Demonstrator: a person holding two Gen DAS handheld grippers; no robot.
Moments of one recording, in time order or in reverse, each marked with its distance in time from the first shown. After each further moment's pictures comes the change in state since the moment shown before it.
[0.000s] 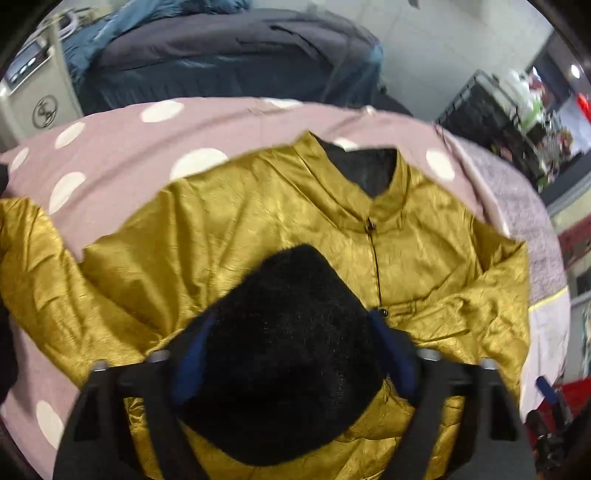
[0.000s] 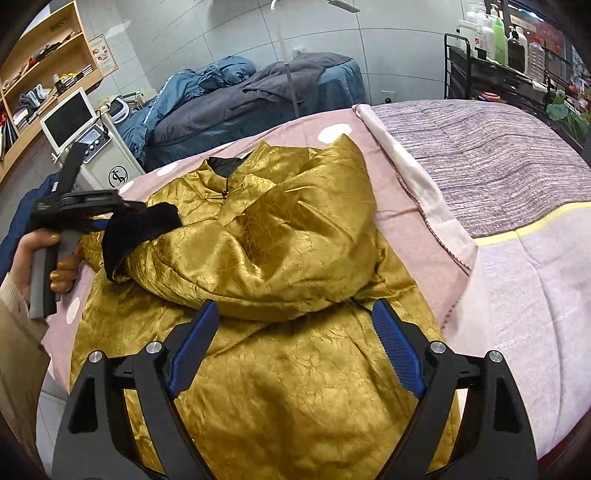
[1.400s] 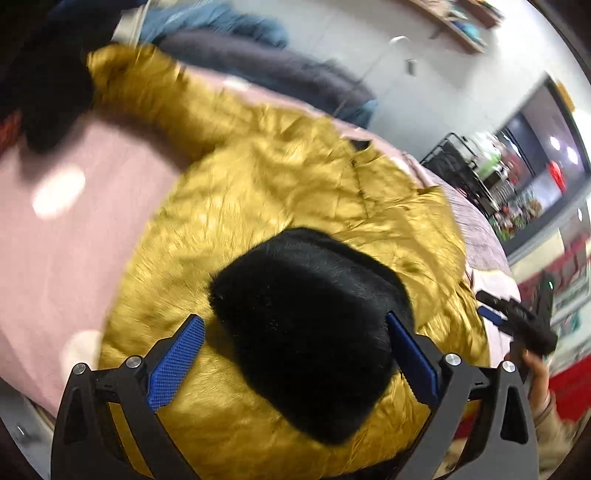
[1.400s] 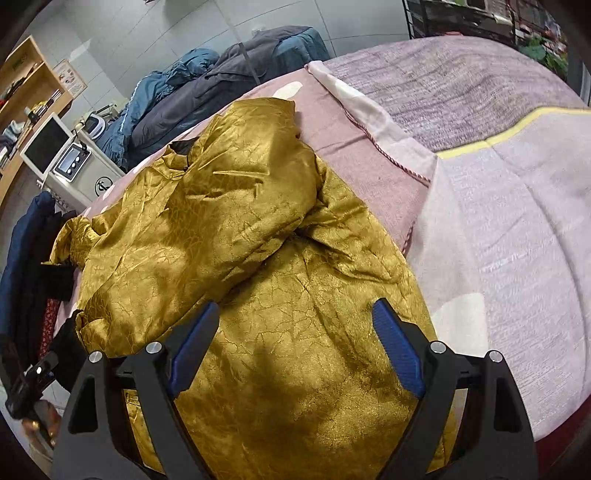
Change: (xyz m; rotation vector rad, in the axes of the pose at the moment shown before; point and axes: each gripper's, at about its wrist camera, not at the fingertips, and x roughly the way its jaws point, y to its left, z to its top) left arm -0.086 0.058 -0.265 -0.266 -0.231 -0.217; right arm 0.015 -0.055 -0.035 0.148 0.083 0.010
